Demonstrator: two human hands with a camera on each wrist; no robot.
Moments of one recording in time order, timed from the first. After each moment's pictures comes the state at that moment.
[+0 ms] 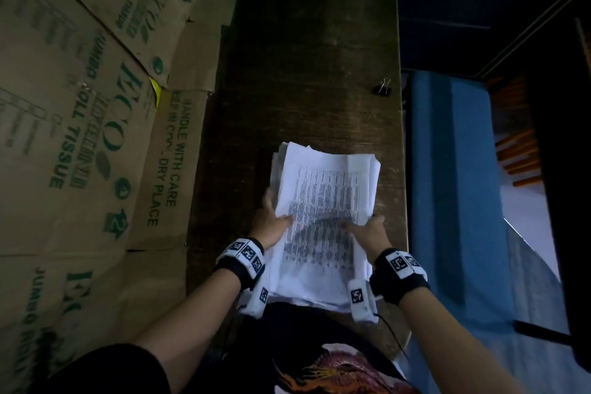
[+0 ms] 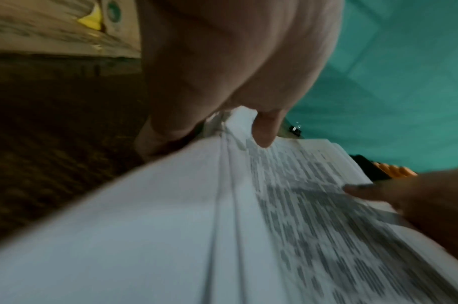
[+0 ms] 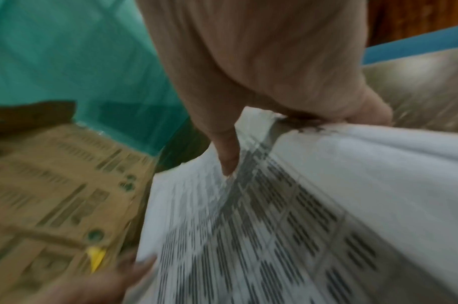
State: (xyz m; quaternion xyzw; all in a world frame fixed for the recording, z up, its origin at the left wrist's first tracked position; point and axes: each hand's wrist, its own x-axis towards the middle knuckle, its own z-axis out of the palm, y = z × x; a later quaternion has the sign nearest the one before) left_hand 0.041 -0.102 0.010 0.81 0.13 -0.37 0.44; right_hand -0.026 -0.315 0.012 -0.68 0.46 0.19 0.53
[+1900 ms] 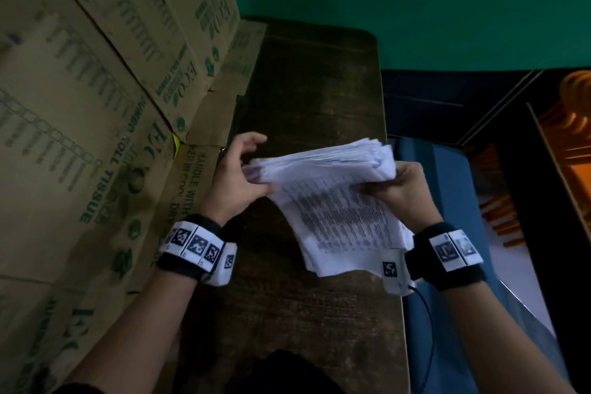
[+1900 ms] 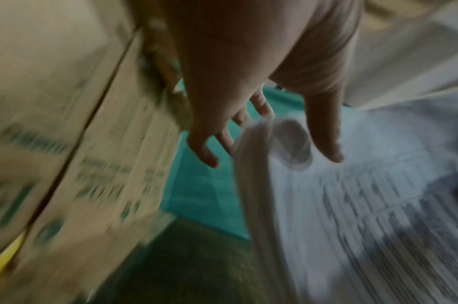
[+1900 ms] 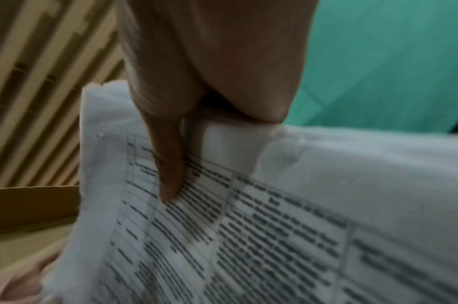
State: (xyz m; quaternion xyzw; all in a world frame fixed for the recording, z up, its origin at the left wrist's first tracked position) left_hand 0.129 -0.065 0.193 0.81 -0.16 -0.02 0.56; right_hand 0.051 -0.344 0.223 -0.79 0.01 -0.08 0.61
